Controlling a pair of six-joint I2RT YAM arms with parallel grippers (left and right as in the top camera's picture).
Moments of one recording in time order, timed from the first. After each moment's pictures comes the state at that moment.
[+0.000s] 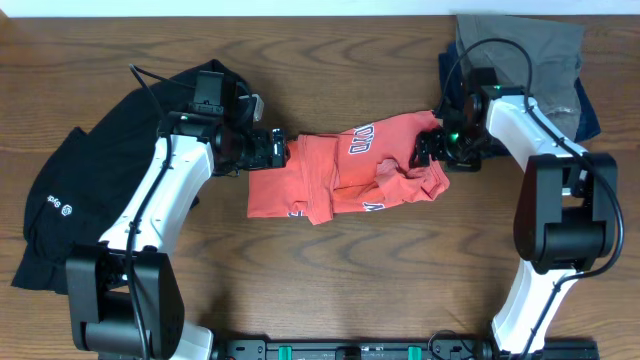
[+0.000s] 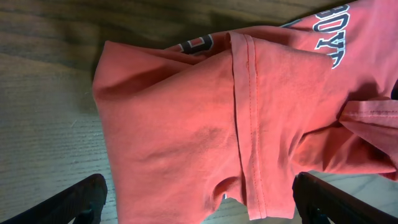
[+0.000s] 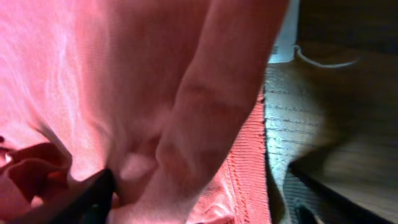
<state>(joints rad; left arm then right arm) -0.14 1.67 1.22 -0.79 0.33 -0.19 0.05 2.08 1.43 -0.92 -0.36 0.05</state>
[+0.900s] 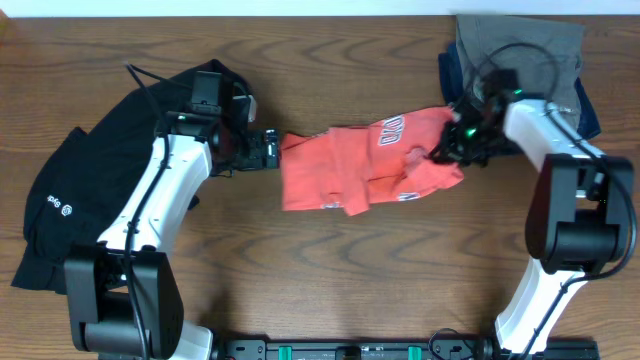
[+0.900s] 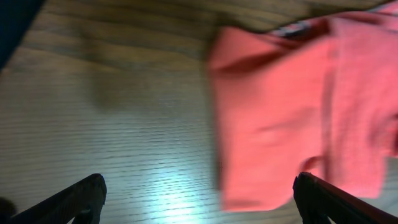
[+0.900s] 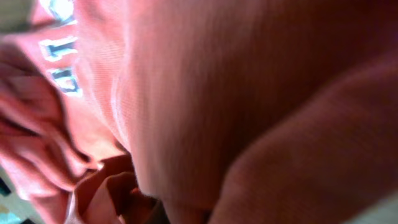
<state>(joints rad) -0.12 1.67 1.22 -0.80 0.24 -0.17 -0.05 2.07 1.44 -0.88 -0.49 0.15</state>
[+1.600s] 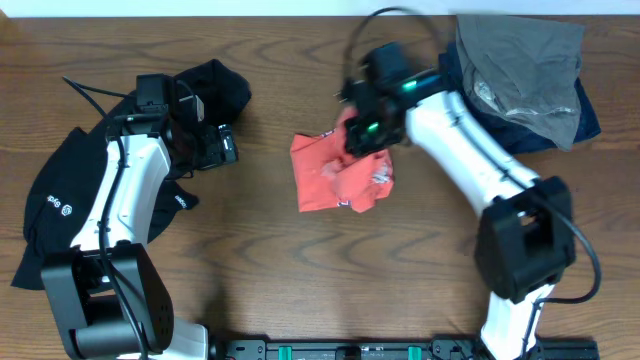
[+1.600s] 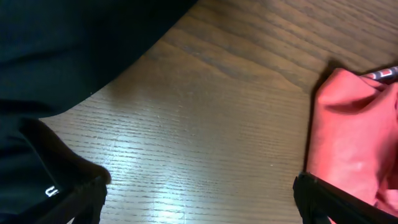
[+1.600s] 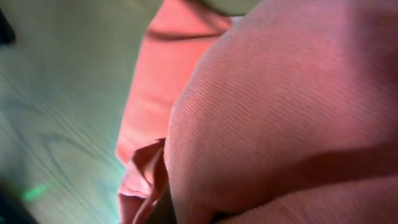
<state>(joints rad) 0.09 1.67 1.22 -0.83 0.22 -0.17 0.49 2.01 1.67 -0.95 -0.31 0.08</state>
